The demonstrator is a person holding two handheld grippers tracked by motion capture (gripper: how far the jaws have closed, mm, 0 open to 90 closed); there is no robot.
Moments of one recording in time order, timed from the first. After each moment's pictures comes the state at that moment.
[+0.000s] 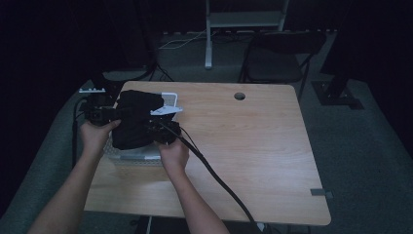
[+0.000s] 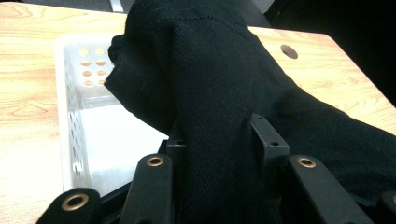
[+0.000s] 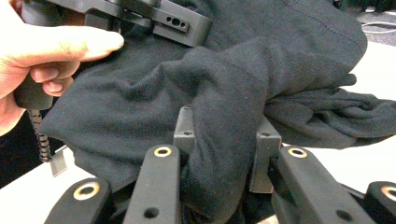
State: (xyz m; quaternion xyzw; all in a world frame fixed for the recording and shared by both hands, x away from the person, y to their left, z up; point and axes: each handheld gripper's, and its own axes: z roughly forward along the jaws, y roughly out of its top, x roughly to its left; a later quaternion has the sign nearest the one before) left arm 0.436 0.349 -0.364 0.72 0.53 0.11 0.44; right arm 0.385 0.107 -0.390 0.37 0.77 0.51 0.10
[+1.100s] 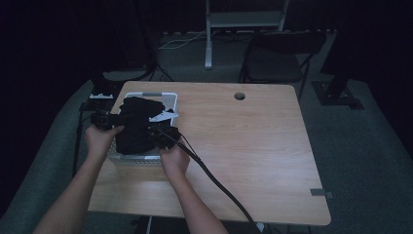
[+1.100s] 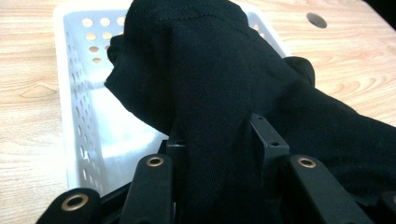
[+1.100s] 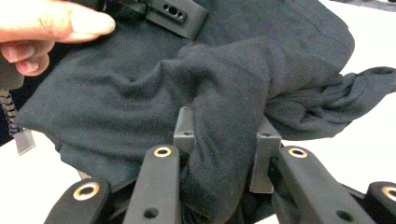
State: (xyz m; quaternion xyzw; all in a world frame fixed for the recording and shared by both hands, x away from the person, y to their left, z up) left arm 0.439 0.342 -0.385 0.74 0.53 0.12 0.39; right arm 0.385 0.115 -0.414 0.38 0.79 0.47 0.12
